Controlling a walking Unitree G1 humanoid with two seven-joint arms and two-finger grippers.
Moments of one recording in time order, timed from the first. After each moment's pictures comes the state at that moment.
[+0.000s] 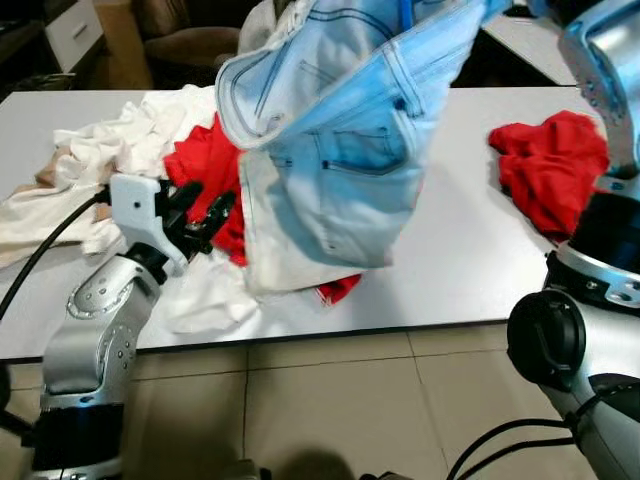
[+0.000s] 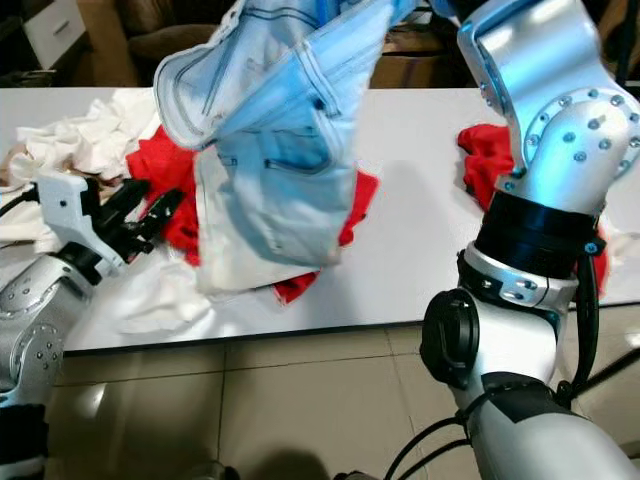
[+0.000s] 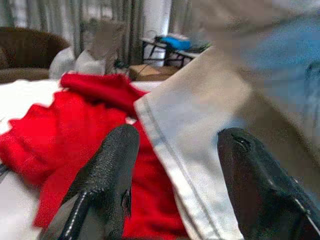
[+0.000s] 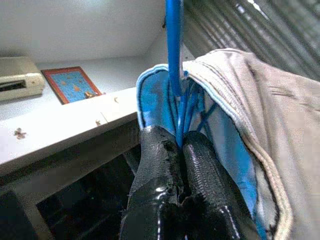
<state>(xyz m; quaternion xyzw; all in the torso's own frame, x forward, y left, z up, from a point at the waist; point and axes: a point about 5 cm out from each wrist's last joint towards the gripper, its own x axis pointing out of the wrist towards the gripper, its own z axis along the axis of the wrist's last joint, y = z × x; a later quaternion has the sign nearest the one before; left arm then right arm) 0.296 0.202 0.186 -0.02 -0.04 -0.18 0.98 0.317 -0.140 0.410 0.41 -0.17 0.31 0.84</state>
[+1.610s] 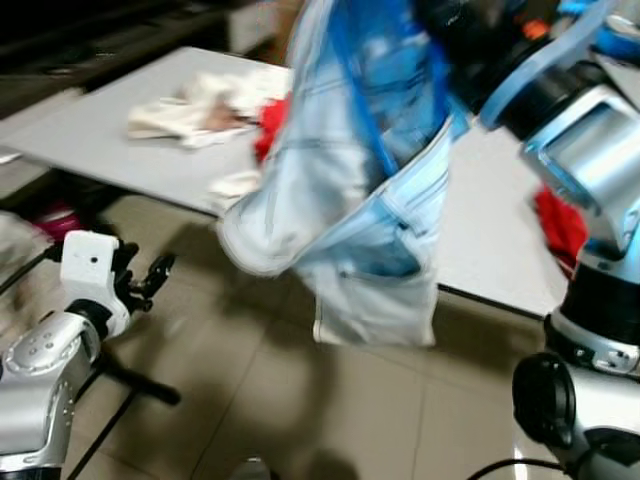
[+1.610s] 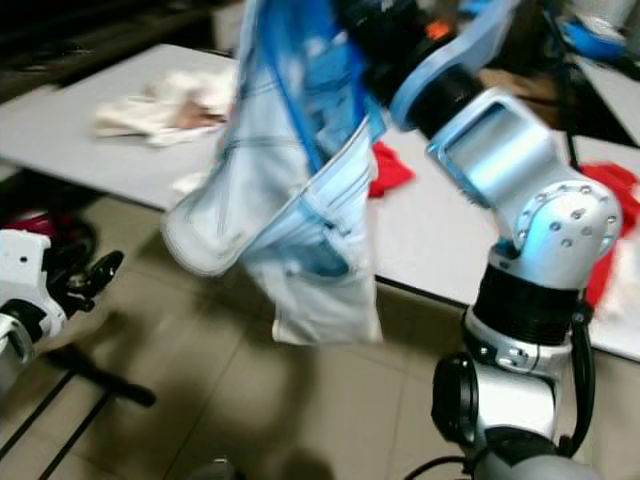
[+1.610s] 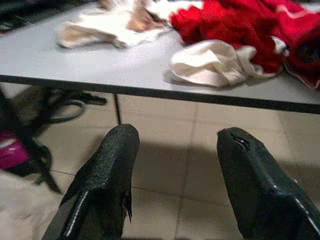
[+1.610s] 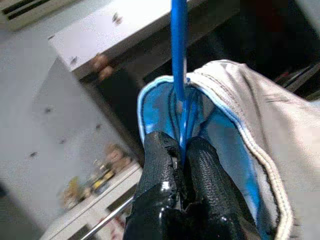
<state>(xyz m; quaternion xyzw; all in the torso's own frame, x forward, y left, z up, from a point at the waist) 0.255 0.261 0.143 0.07 0.09 -0.07 0.99 0.296 -0.125 0.343 0.40 -0.03 0.35 0.85</state>
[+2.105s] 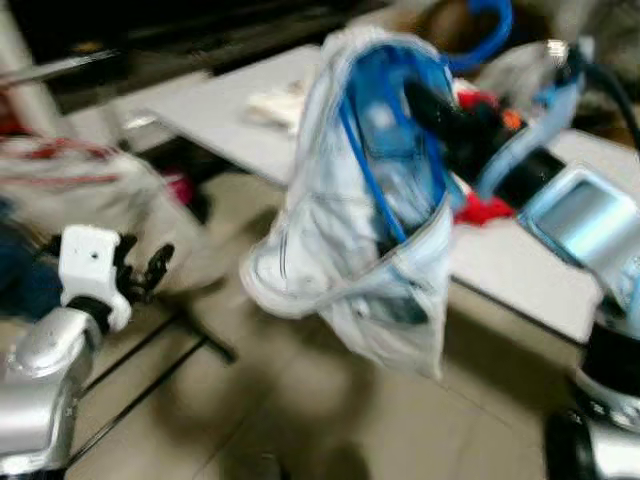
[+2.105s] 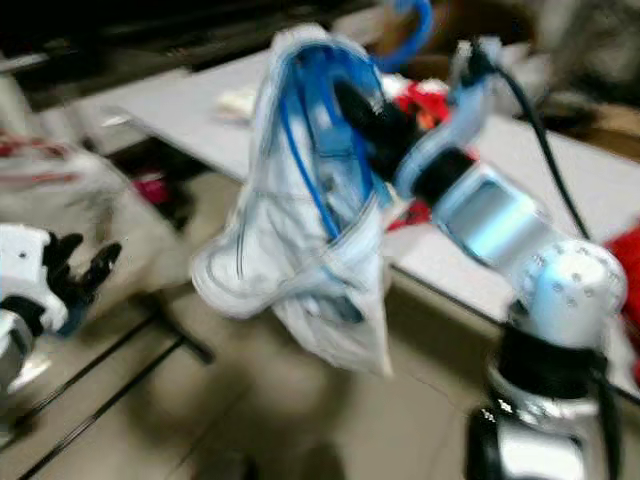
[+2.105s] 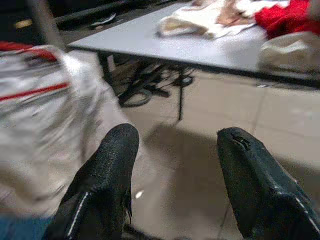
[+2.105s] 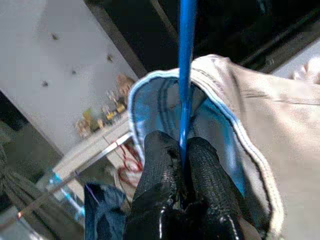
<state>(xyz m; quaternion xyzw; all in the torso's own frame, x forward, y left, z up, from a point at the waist) 0.257 0.257 0.146 0.08 0.07 -0.06 0.99 0.286 -0.143 0.290 0.33 0.03 0.30 0.89</state>
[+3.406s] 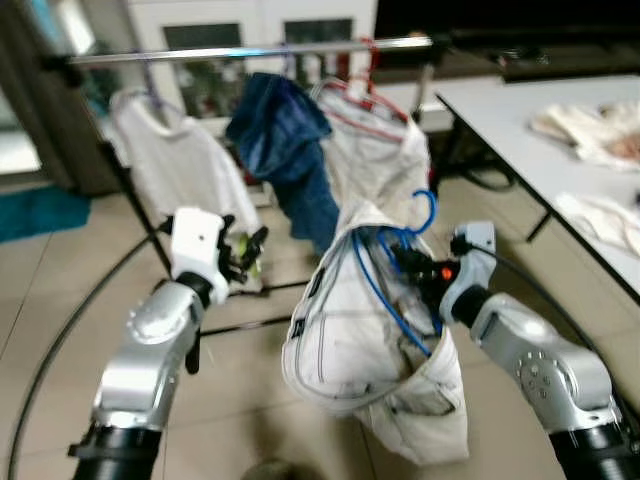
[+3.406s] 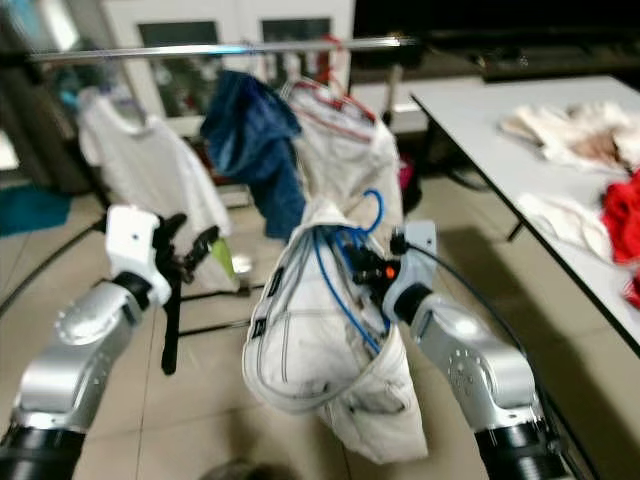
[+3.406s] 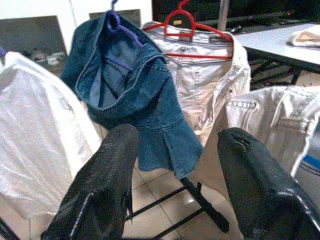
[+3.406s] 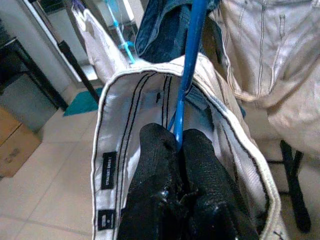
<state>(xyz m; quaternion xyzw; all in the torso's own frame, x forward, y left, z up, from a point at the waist) 0.293 0.163 0.140 0.04 0.02 -0.17 0.98 0.287 -0.153 0.126 0.13 0.13 0.23 0.96</state>
